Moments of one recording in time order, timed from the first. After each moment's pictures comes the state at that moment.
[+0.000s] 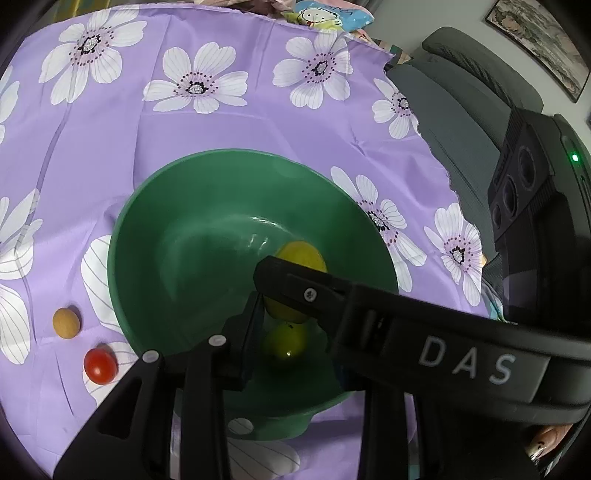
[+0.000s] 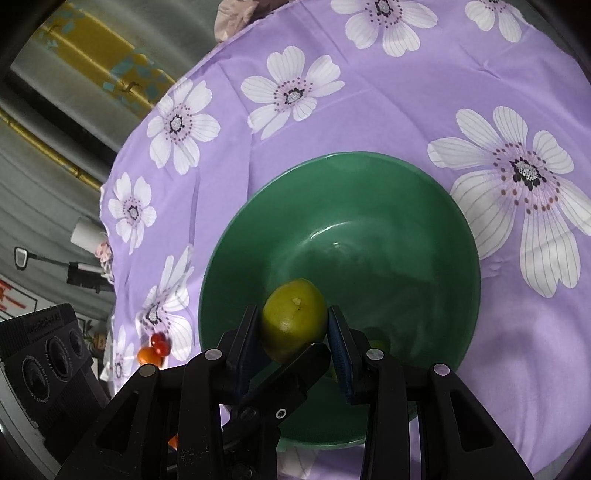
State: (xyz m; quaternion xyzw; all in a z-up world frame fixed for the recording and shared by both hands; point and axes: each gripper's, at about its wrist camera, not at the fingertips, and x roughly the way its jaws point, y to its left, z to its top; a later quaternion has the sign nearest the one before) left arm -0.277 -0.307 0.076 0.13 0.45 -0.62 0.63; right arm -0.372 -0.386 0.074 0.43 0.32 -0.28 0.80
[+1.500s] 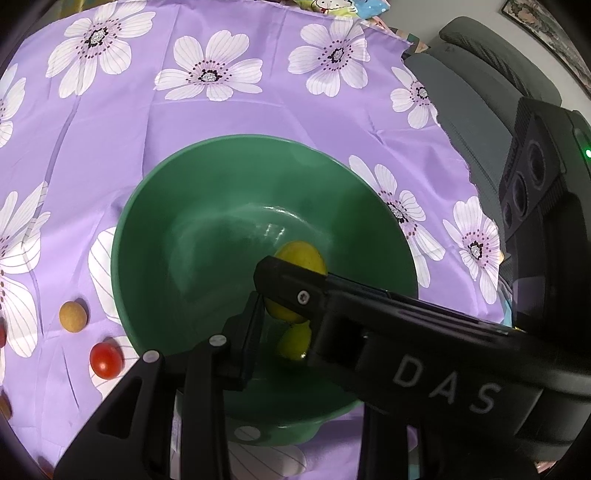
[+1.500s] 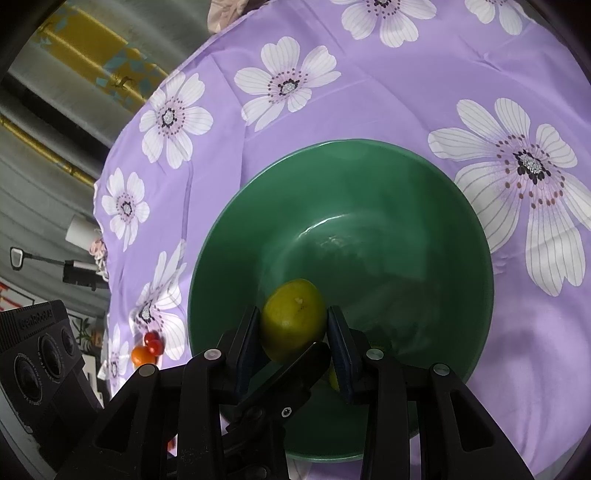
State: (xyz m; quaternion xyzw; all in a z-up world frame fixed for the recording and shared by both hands) left arm -0.276 -0.314 0.069 0.16 0.46 -0.59 0.65; right arm -0.367 -0.386 0.067 0.44 0.33 -0.28 0.79
